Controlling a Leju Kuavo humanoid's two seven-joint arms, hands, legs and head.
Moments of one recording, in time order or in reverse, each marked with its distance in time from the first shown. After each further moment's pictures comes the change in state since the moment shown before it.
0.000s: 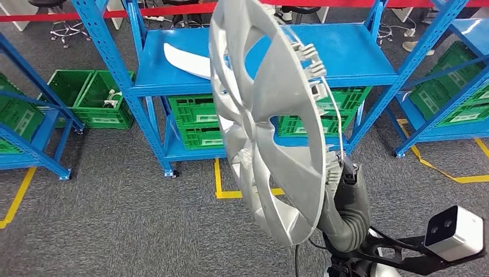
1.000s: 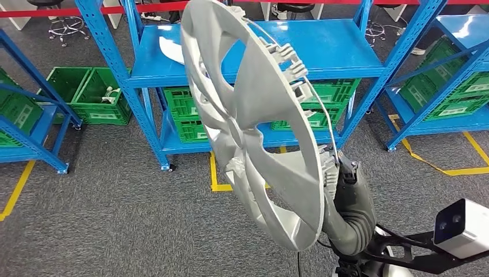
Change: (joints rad) left arm 0.003 -0.004 0.000 0.001 0.008 0.026 -0.024; right arm -0.024 -0.029 0.010 -0.057 -0.008 -0.001 0.051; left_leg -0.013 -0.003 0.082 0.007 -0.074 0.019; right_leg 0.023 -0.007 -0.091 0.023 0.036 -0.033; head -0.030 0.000
